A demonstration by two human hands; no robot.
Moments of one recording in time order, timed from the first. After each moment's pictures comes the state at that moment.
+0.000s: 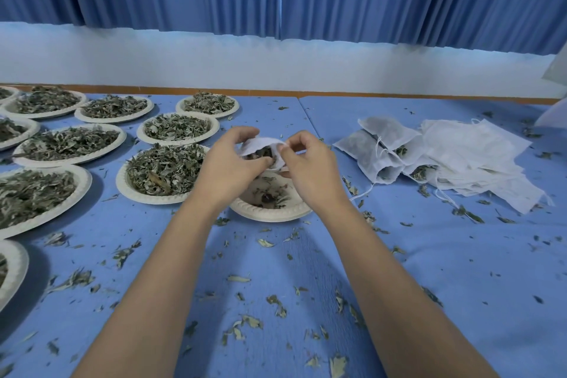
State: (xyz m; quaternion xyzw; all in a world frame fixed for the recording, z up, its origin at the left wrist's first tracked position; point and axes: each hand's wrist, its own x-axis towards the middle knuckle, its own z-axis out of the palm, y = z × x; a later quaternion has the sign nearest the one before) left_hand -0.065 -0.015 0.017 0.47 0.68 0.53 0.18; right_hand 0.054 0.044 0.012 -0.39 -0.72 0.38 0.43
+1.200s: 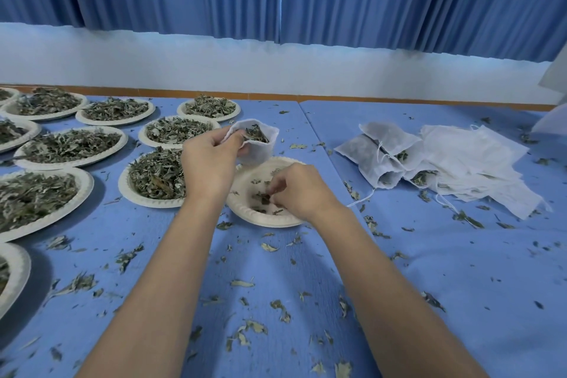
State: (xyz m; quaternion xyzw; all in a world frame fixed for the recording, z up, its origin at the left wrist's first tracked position) left_hand -0.068 -0.019 0.025 0.33 0.61 0.70 0.17; right_hand 0.047 0.048 0.003 -0.43 -0.86 0.24 0.15
